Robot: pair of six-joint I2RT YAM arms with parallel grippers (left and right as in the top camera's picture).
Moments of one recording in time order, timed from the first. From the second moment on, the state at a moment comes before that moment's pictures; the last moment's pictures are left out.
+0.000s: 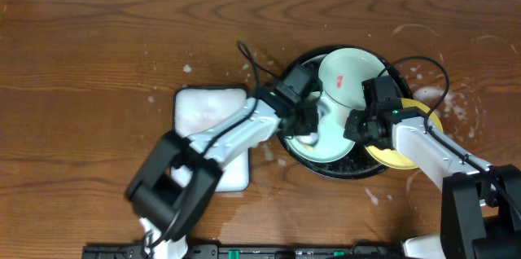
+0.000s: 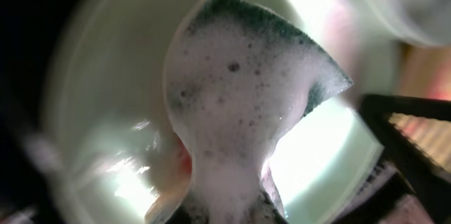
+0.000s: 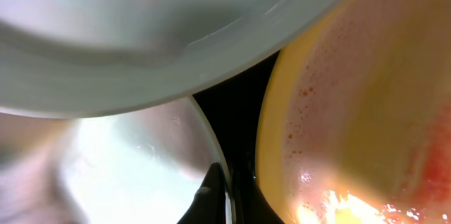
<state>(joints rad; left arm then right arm) -0.72 1.93 1.25 -0.49 0.25 -0.72 0.21 1.63 0.80 -0.46 -0.05 0.52</state>
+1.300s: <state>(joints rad) -0.76 2.03 1.30 -0.33 0.20 -0.88 0.20 1.63 0.81 -0.45 0.02 0.35</state>
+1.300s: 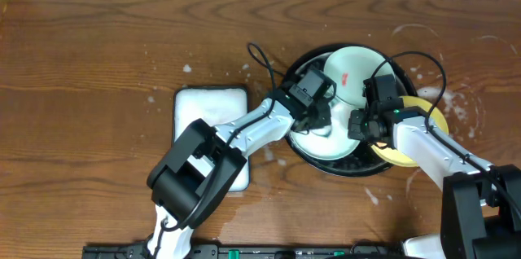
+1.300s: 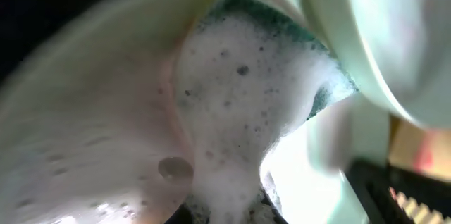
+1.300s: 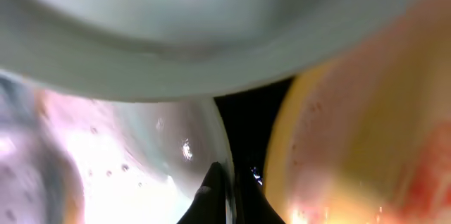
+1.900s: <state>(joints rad) -0.76 2.02 1.34 -0.56 0.00 -0.80 0.21 1.63 0.81 -0.45 0.02 0.33</state>
